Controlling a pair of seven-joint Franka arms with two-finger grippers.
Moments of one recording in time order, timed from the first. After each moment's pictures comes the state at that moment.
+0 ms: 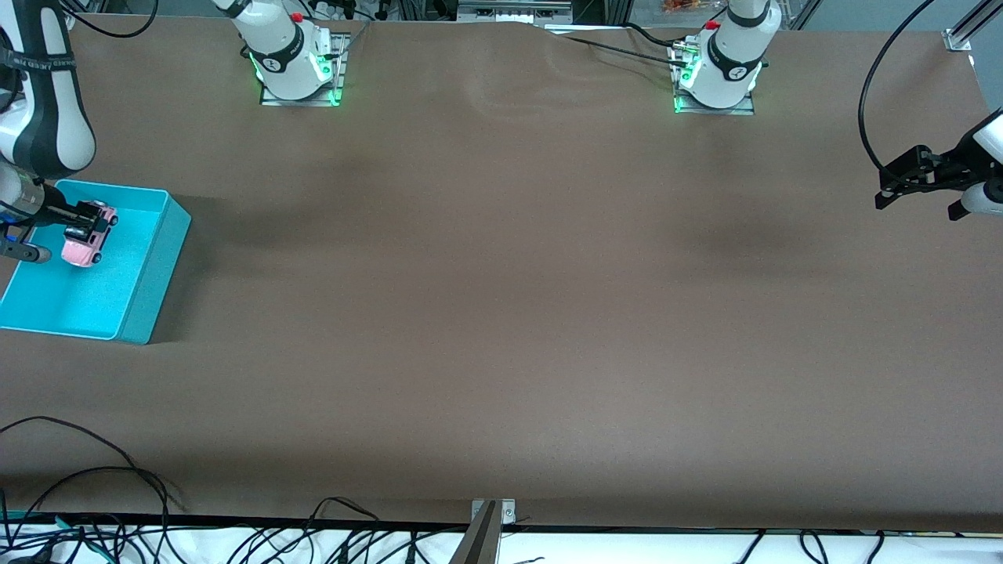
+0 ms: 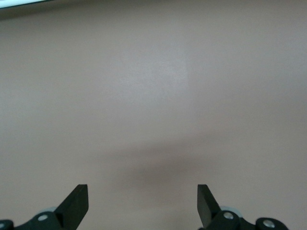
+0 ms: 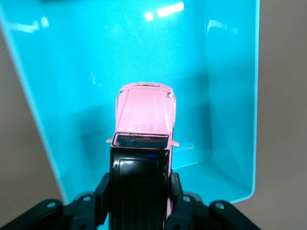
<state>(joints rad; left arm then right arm) 0.01 0.00 0.04 -1.62 0.01 1.64 0.20 -0.11 0.21 -0.33 -2.10 -0.24 2.19 0.00</state>
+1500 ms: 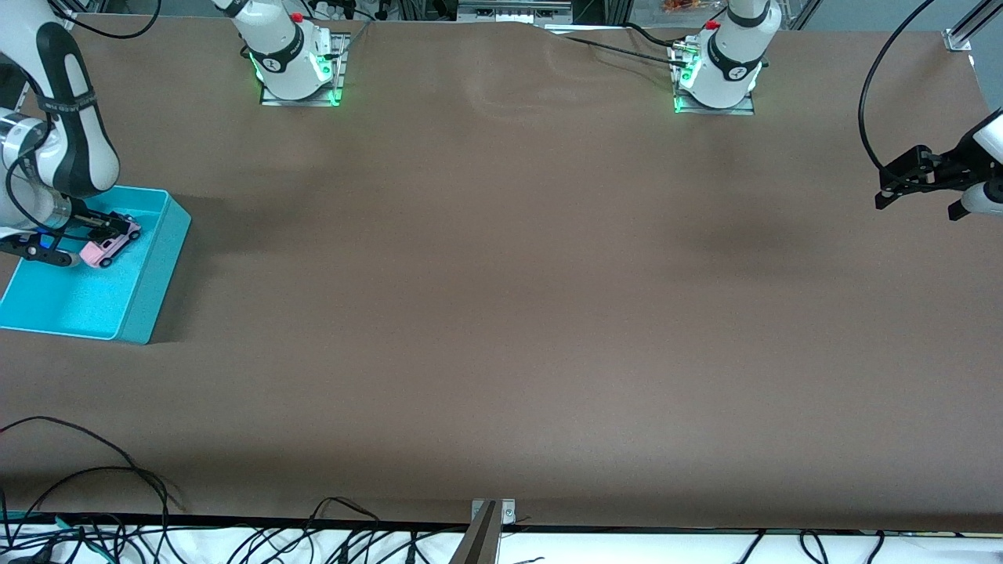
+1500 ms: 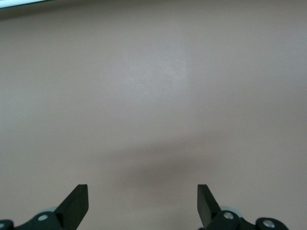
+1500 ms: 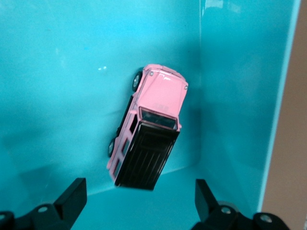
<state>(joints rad) 0.01 0.00 0.04 -1.62 0.01 1.64 0.20 -0.12 0.33 -0.36 -2.12 -0.31 2.25 -0.01</state>
